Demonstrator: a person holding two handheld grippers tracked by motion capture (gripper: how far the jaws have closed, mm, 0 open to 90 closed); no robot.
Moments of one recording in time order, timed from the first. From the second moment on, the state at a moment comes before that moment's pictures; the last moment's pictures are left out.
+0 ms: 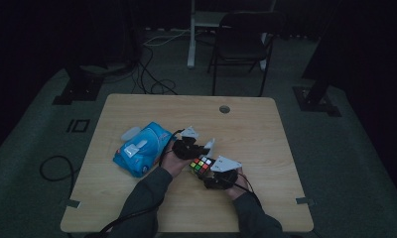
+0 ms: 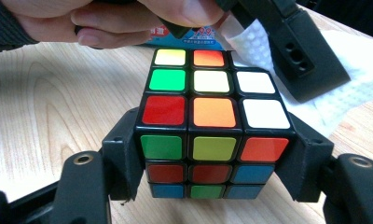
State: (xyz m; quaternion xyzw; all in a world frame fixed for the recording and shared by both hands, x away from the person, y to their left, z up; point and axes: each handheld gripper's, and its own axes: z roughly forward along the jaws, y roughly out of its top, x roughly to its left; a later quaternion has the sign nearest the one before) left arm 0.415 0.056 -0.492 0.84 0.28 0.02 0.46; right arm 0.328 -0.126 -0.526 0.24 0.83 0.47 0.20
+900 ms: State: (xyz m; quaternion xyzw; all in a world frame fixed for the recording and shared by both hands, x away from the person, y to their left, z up) left arm 0.414 0.047 -0.491 0.85 0.27 0.00 0.46; right arm 0.327 -0.125 -0.527 0.24 0.83 0.46 0.21
